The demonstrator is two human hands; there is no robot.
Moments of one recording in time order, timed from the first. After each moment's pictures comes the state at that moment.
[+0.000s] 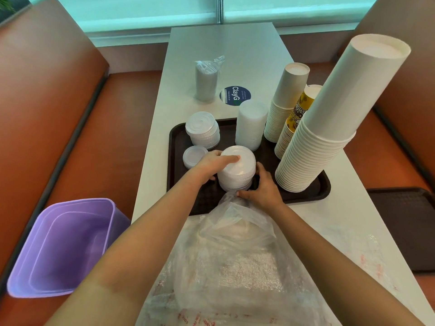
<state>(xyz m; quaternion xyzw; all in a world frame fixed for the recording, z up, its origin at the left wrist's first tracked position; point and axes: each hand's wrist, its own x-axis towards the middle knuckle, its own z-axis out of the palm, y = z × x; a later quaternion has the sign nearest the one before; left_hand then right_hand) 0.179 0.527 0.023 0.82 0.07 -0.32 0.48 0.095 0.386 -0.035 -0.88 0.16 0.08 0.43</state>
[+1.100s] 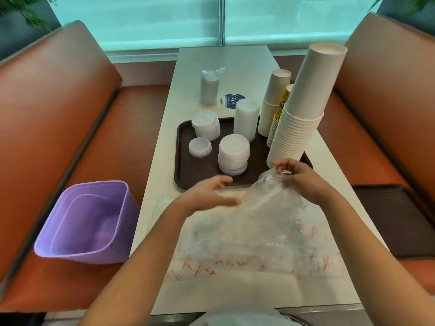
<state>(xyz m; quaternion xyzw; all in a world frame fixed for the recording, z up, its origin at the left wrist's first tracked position) 0.016 0.584 0.065 0.84 -0.09 -0.32 0.43 -0.004 0.330 0.050 -0.73 0.09 0.09 0.68</state>
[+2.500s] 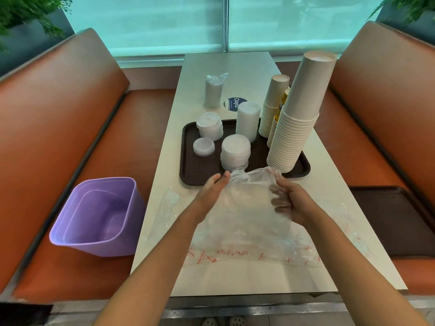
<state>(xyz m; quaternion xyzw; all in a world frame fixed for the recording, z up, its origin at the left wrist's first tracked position) -0.005 0.576 0.032 0.72 0.05 -0.26 0.64 -0.050 0.366 0.039 -0.50 0.23 0.16 0.82</state>
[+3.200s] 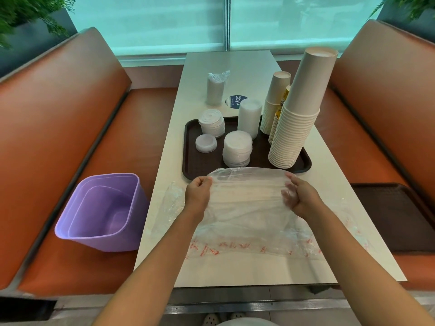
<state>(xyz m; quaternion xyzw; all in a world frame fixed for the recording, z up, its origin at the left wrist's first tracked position) -0.015 0.590 0.019 0.71 0.18 -0.08 0.67 -0.050 0.360 0.030 -0.49 0.40 0.03 0.77</state>
